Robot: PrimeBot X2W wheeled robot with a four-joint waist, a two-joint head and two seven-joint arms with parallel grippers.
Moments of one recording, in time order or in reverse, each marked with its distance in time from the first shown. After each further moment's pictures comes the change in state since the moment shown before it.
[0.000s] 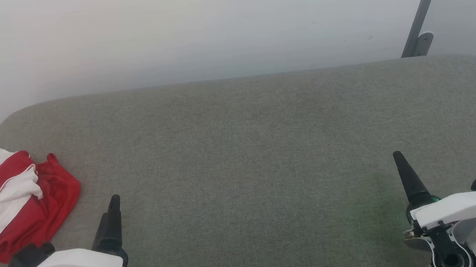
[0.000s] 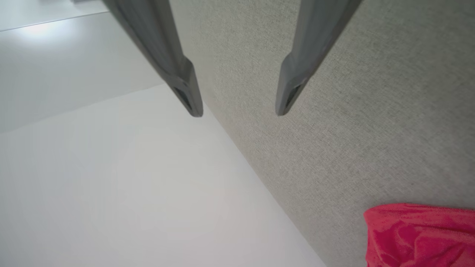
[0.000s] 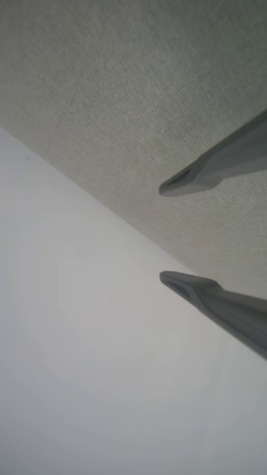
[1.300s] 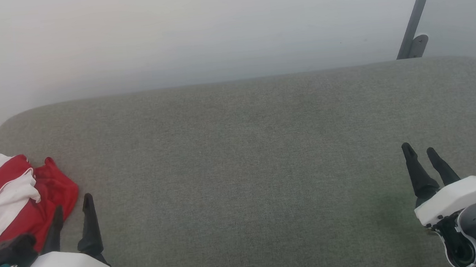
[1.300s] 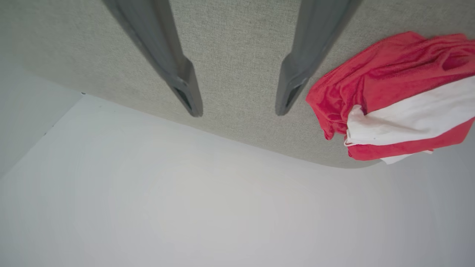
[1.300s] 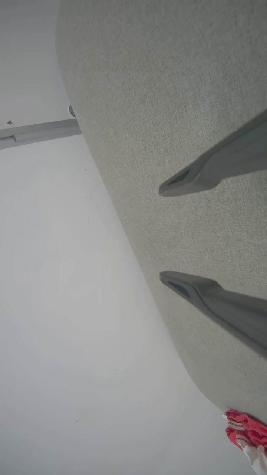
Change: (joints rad) left arm 0.022 0.099 0.020 -0.035 0.604 0.032 -0.116; right arm -0.036 -0.072 -0.022 -0.010 -0.501 0.000 0.002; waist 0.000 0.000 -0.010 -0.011
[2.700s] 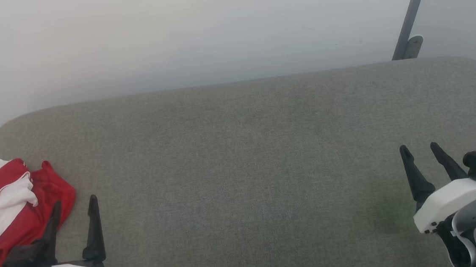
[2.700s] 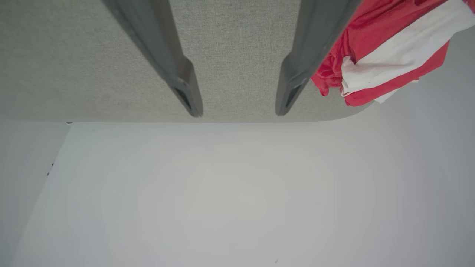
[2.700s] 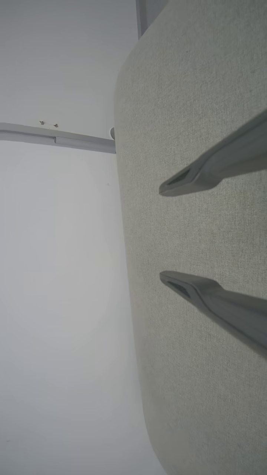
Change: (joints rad) left arm 0.040 -0.012 0.039 -0.041 0.307 -0.076 -0.089; right arm -0.003 -0.037 0.032 -0.001 -0.295 0.000 -0.049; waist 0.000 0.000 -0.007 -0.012
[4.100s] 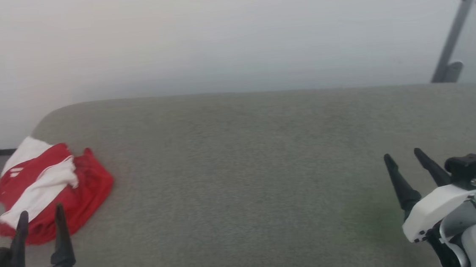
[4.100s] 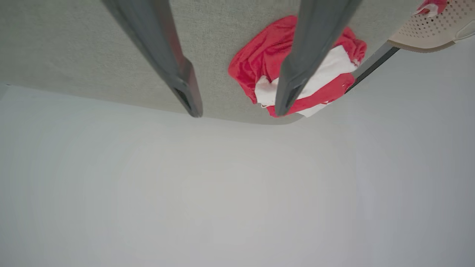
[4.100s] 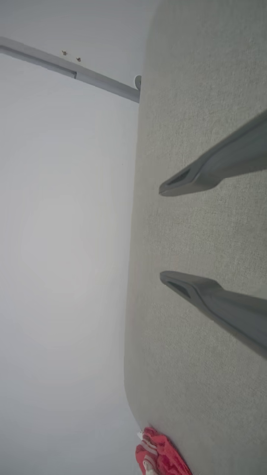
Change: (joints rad) left arm -0.012 0.007 0.114 0.079 -0.046 -0.039 -0.014; right arm 0.007 -0.017 0.075 -0.003 -0.024 0.001 -0.004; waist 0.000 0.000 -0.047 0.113
